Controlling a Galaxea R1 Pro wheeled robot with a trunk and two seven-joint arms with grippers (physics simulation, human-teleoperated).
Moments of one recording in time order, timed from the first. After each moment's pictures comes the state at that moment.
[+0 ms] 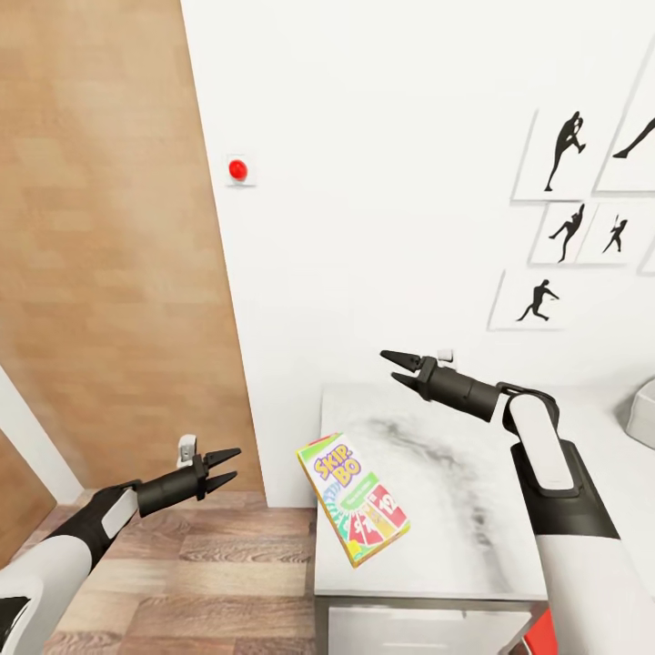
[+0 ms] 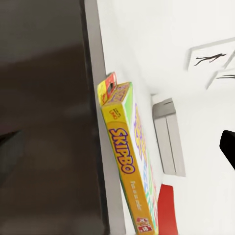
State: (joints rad) left arm -0.80 0.26 0.04 -0.28 0.51 0.69 -1.16; right arm -0.71 -0.10 -0.07 -1.40 -1.07 1.04 0.24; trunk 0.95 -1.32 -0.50
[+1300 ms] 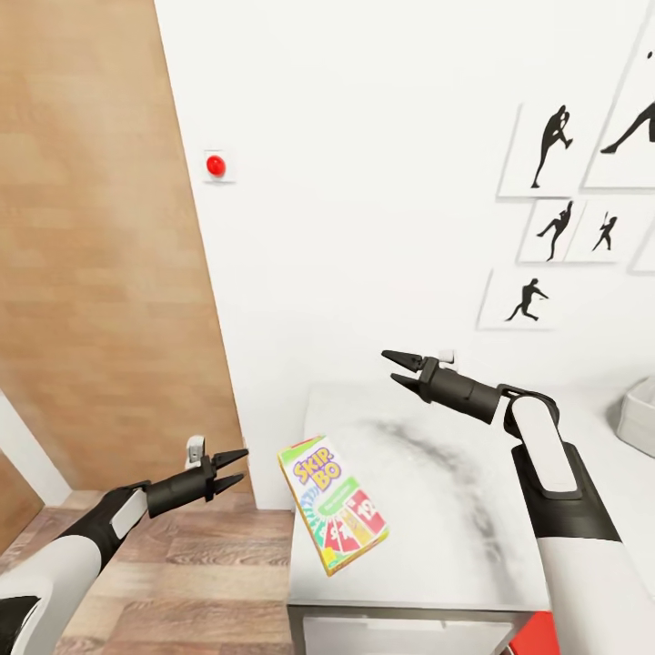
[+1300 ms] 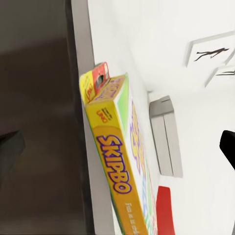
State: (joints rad) left arm -0.80 0.23 0.04 -0.27 0.51 0.69 -1.16; right arm -0.70 -0.10 -0.07 -1.40 -1.13 1.04 0.22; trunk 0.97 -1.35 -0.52
